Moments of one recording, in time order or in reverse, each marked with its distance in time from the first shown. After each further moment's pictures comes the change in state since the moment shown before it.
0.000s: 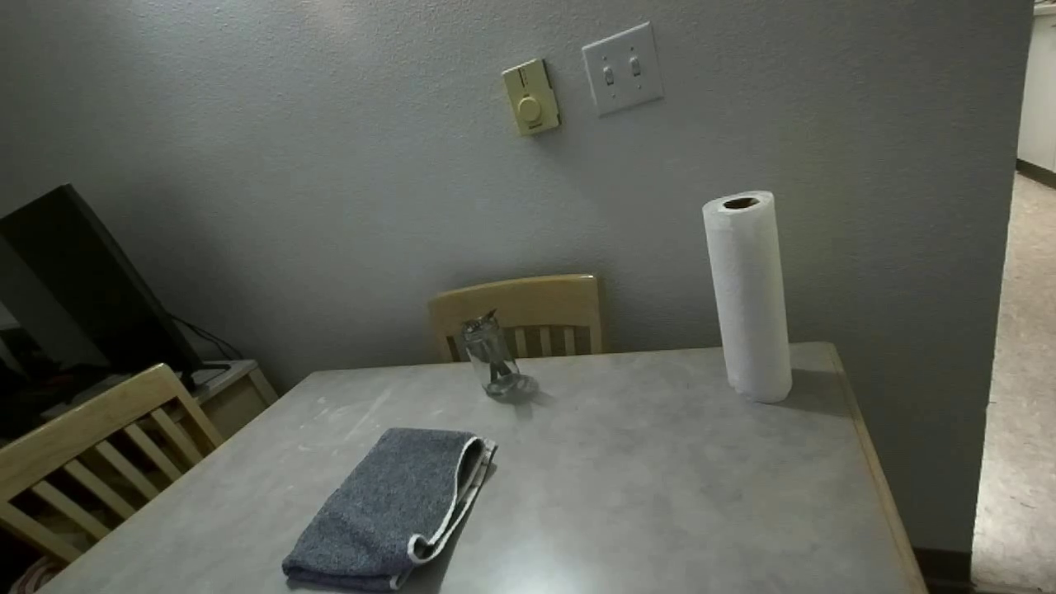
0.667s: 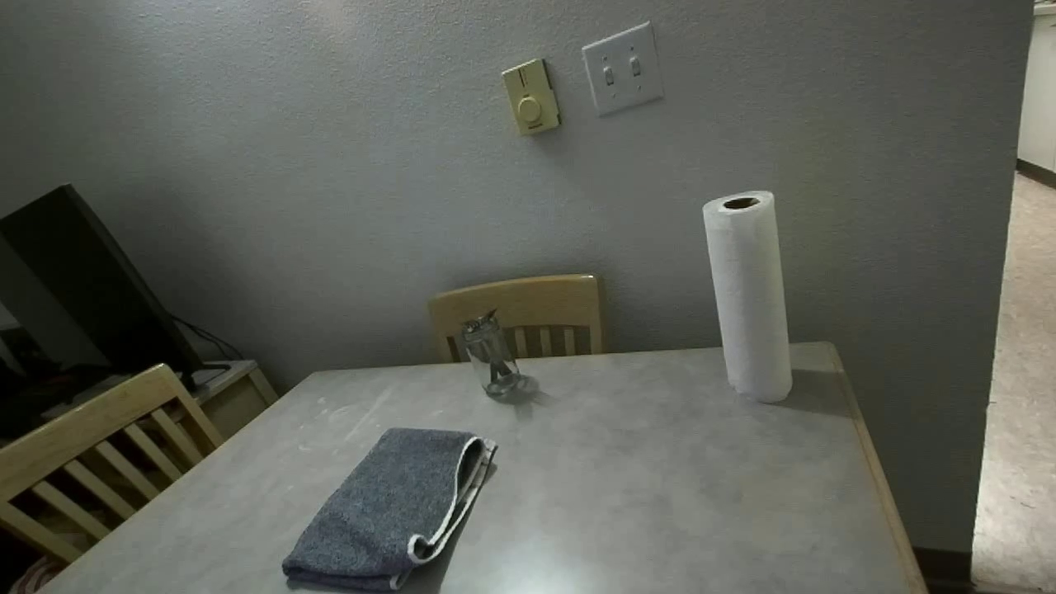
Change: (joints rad) arm 0.007 0.000 -0.042 0.000 -0.005 0.000 -0.002
